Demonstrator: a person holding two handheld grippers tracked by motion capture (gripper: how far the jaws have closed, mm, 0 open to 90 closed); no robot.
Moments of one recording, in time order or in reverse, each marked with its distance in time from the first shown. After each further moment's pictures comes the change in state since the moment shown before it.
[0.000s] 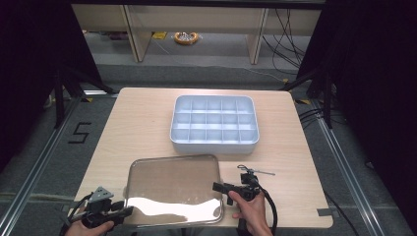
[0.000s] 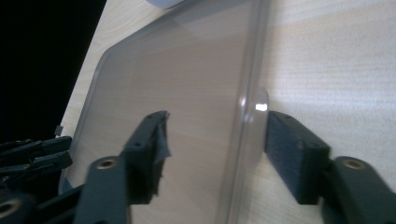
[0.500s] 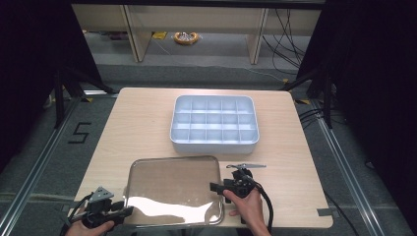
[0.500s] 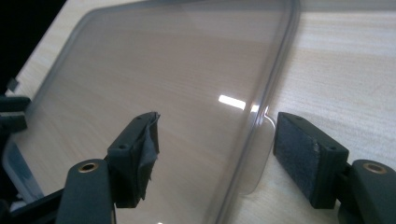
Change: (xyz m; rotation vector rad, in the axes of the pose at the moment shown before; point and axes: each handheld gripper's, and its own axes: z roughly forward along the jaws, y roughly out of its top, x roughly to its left) left arm -0.002 -0.001 0.001 -0.008 0.015 -0.007; right arm 0.014 0.013 0.008 0.068 -0.093 -0.191
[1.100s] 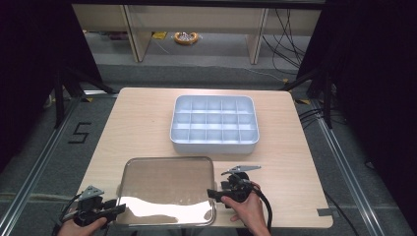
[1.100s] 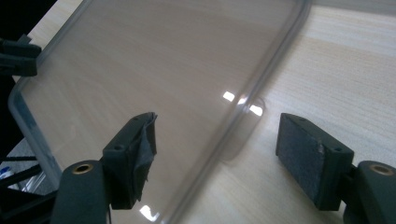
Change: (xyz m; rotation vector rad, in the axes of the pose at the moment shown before) left arm 0.019 -0.004 -0.005 -0.028 0.009 -0.090; right arm 0.011 -0.004 -0.005 0.061 0.035 -0.190
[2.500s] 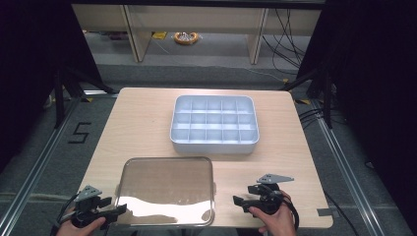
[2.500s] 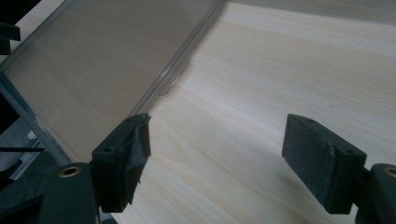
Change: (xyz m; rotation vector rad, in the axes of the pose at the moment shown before) left arm 0.000 0.001 -0.007 -0.037 0.008 0.007; right arm -0.027 -0.036 -0.066 -0.068 -0.068 -0.040
